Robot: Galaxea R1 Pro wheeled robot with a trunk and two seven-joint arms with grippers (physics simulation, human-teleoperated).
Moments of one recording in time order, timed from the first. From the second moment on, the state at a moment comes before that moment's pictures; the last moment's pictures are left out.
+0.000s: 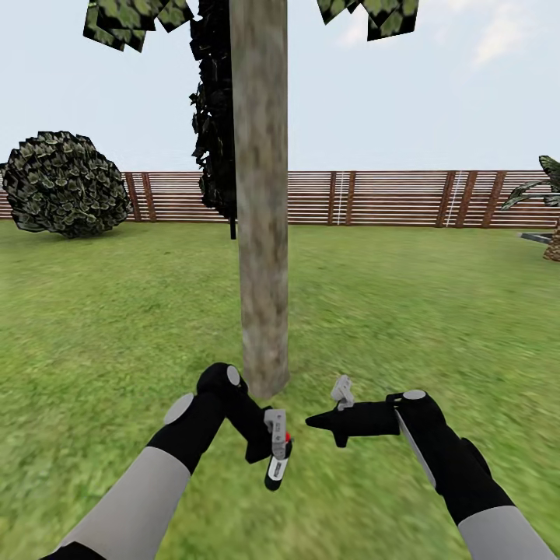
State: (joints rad) left arm -0.74 -0.16 -0.27 -0.98 -0.95 0.30 -1.57; right arm -0.53 -0.14 0.17 -1.22 0.07 0.62 1.18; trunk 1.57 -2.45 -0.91
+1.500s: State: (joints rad) left arm -0.74 -0.17 -0.27 -1.03 -0.95 0.31 -1.56; right arm -0.53 -0.13 0.18 -1.24 0.07 0.62 1.18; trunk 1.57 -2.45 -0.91
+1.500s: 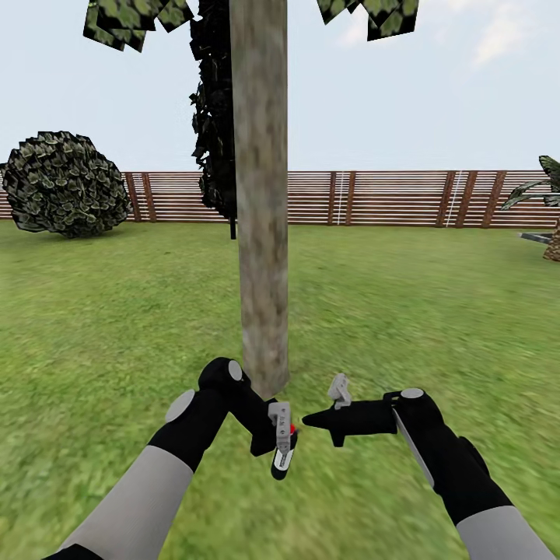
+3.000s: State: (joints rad) left arm -0.77 -0.17 -0.27 -1.03 -0.95 0.30 -1.57; right arm -0.53 -0.09 0.18 -1.24 0.07 0.62 1.18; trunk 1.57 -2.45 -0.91
